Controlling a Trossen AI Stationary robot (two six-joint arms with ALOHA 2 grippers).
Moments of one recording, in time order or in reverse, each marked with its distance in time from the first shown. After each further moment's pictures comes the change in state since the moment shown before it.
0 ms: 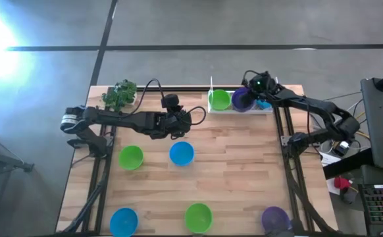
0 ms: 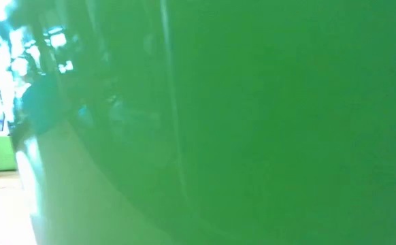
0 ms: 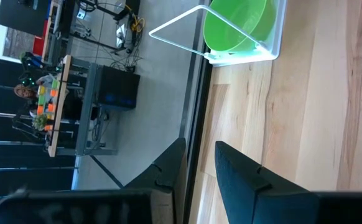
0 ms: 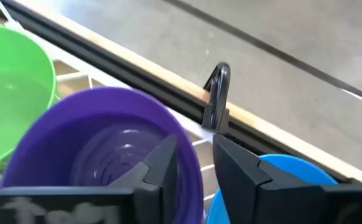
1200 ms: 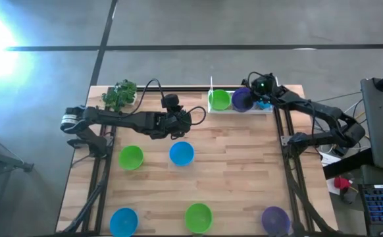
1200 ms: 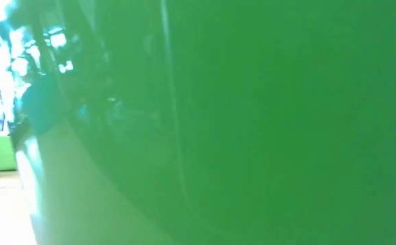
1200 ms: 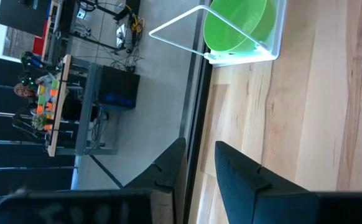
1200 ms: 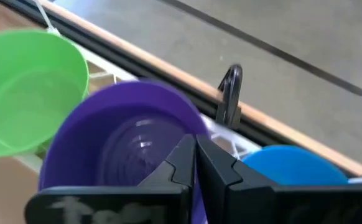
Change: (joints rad) left arm 0.000 0.000 0.000 0.000 0.000 -0.005; right arm 0.007 -0.092 -0.043 -0.027 -0.061 0.004
